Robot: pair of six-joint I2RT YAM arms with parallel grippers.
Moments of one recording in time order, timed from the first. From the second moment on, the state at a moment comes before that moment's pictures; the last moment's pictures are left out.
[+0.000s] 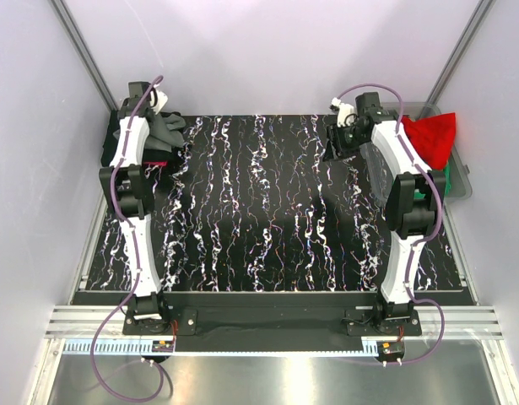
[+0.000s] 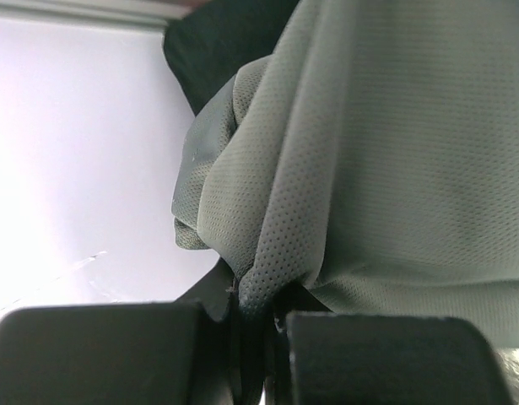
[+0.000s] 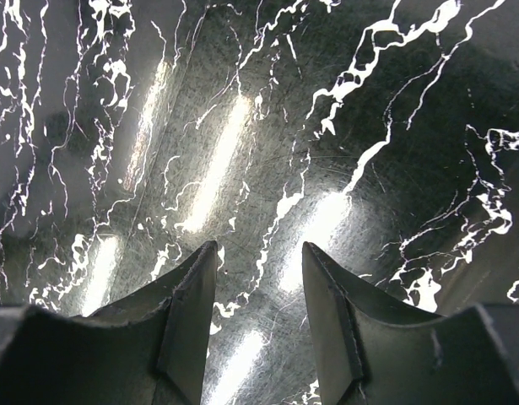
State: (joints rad) left arm 0.12 2.46 2.39 -0.68 -0.39 0.74; right arm 0.09 2.09 1.92 -0.88 -0.48 -0.16
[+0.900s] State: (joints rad) left arm 0.18 2.53 2.38 -0.54 -0.46 0.77; right arm 0.20 2.09 1.91 -0.88 -0.43 -0.21
